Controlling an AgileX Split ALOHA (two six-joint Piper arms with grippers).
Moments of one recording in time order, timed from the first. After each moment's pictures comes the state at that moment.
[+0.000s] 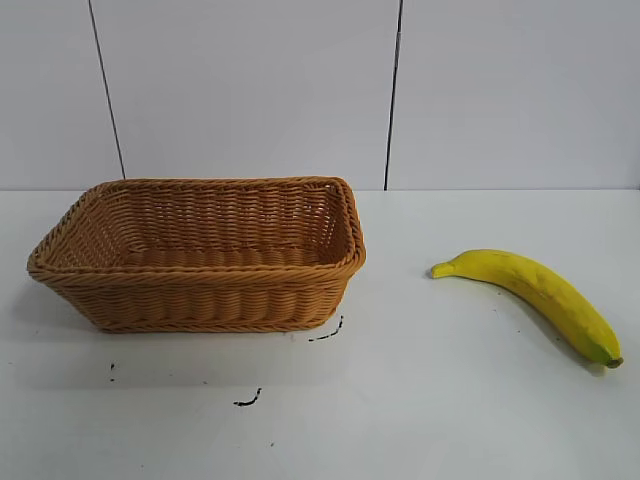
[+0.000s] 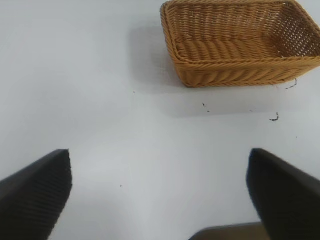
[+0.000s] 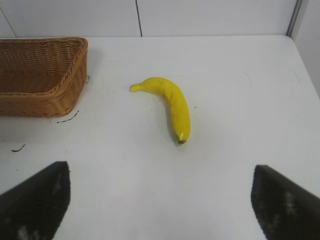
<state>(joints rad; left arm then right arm) -0.02 0.00 -0.50 -0.07 1.07 0.06 0.01 0.00 -0.49 0.07 1.02 -0.03</state>
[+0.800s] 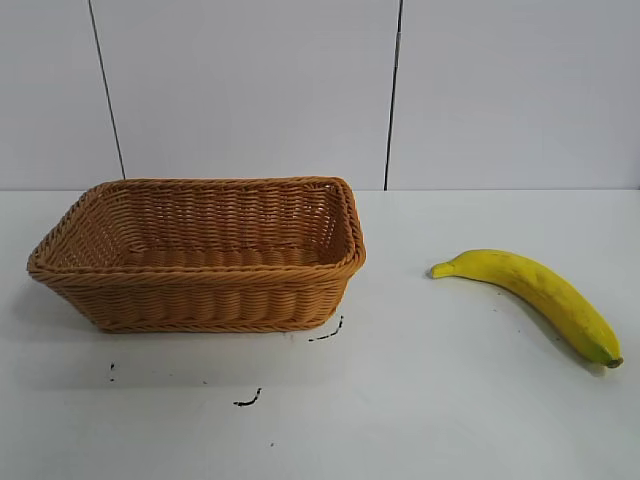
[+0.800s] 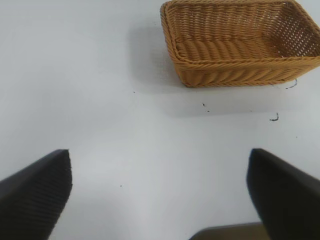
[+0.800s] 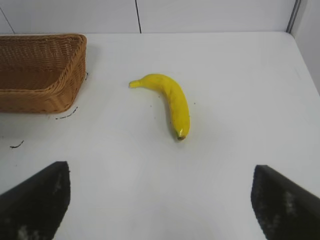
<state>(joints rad) -0.02 0.00 -0.50 -0.07 1.07 0.06 0.01 0.46 -0.70 0.07 1.04 -0.03</state>
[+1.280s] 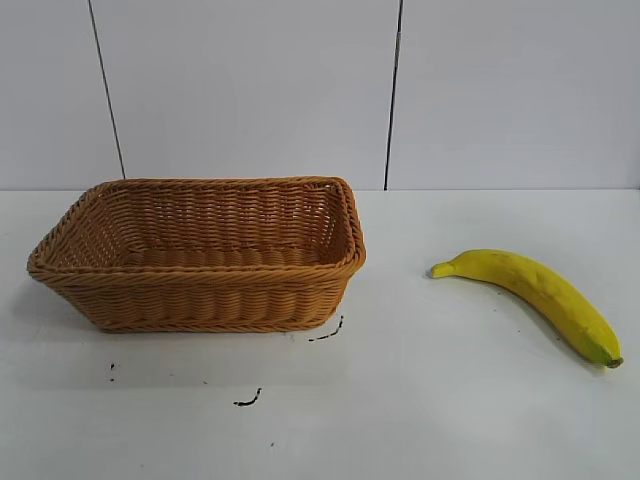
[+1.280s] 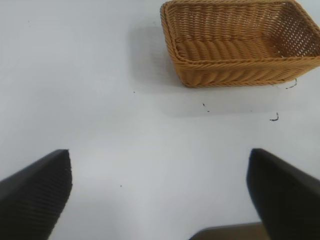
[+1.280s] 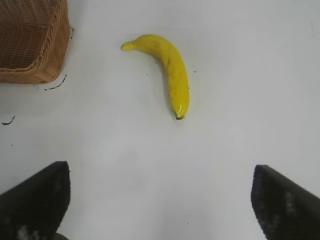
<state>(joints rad) -0.02 0.00 -0.50 -0.07 1.07 0.06 0.01 1.26 -1.05 0.07 1.08 -0.12</state>
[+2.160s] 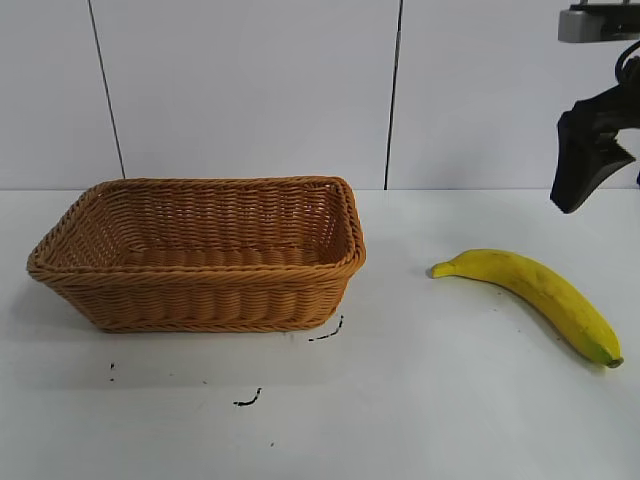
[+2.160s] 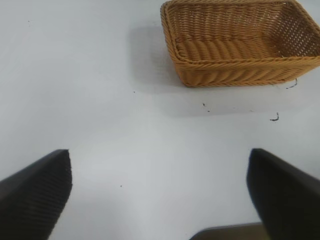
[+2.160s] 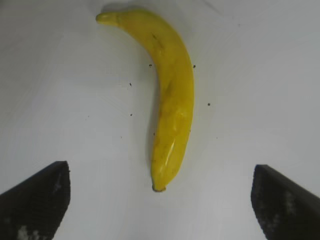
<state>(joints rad) -0.02 0.00 -0.50 -0.07 1.07 0.06 0.02 1.87 -1.21 0.10 0.64 -0.45</state>
